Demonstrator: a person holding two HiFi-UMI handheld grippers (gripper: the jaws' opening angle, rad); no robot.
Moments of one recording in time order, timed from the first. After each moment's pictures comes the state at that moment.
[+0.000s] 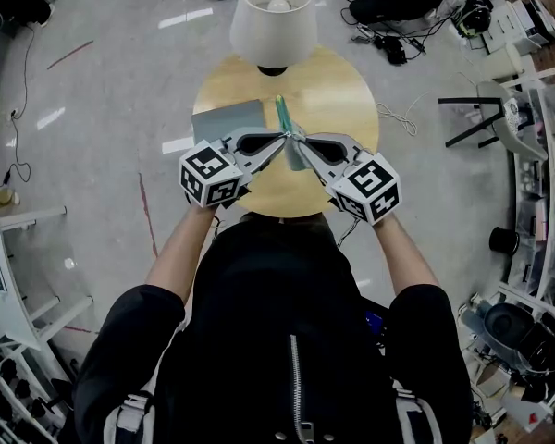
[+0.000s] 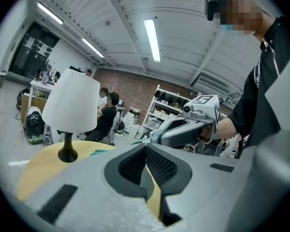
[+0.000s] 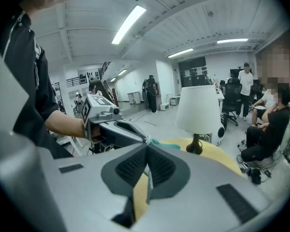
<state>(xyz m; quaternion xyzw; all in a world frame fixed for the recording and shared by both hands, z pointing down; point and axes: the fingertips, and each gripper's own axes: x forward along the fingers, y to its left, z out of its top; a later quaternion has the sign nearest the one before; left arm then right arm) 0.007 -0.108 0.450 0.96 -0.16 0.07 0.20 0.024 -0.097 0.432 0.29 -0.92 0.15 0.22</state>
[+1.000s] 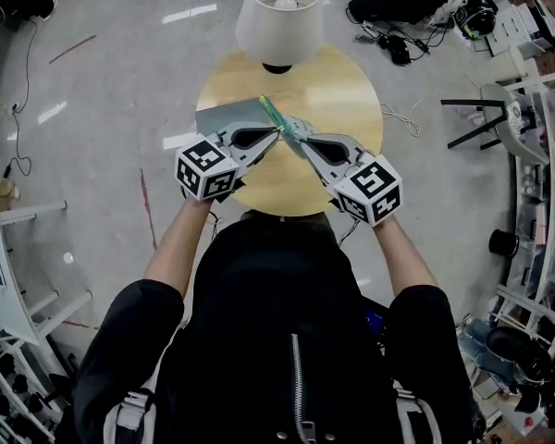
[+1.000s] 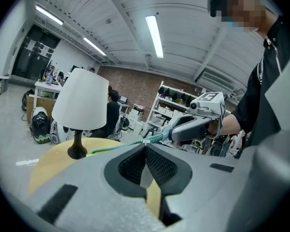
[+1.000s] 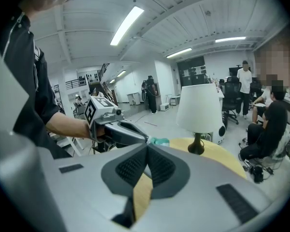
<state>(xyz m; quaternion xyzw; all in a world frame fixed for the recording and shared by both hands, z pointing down) -0.016 -0.122 0.465 0.96 -0.18 0.10 0.21 0.018 -0.097 0.435 0.30 -0.92 0.16 0.21</state>
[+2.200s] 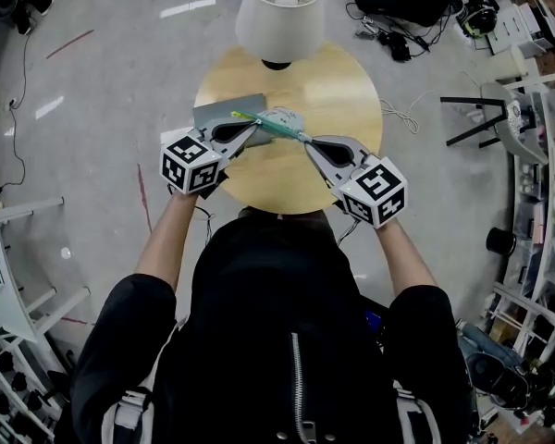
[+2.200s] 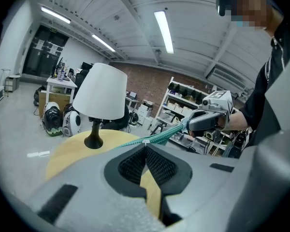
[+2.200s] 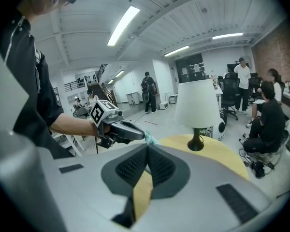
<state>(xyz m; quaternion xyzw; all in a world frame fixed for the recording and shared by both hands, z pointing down) -0.058 -0.138 0.498 0.94 -0.23 0.14 0.23 0.029 -0.093 0.443 0.30 -0.91 0.18 0.21</state>
